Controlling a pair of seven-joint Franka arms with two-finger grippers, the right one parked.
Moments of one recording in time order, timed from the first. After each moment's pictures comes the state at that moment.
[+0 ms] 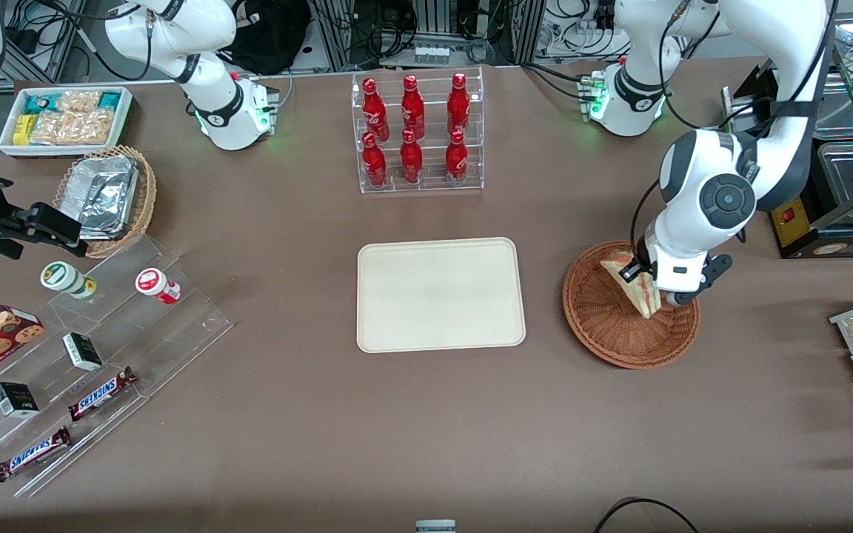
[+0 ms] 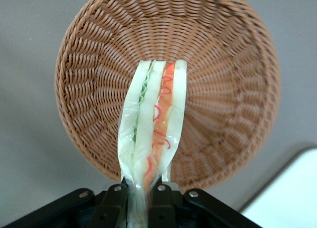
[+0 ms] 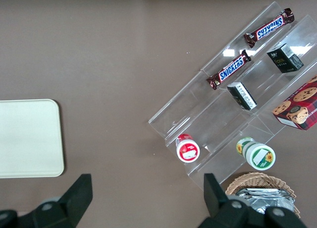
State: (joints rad) arm -0.18 0.12 -0.08 -2.12 0.02 2.10 -0.89
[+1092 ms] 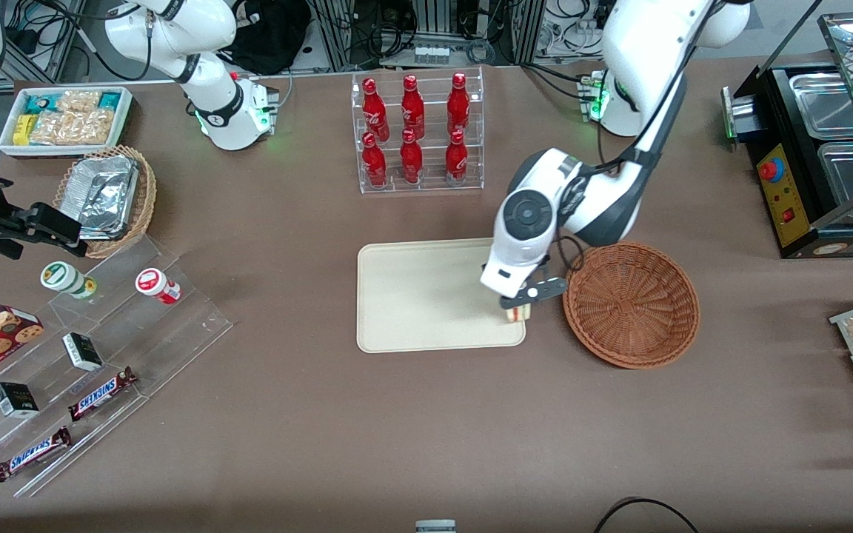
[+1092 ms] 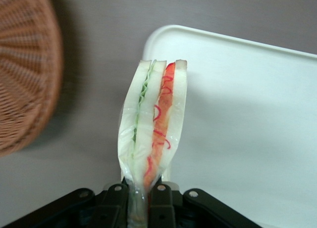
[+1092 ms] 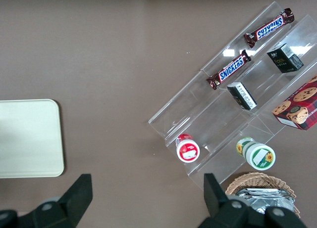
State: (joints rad) arm -0.56 0.48 -0.09 -1.75 0.02 2.08 -0.89
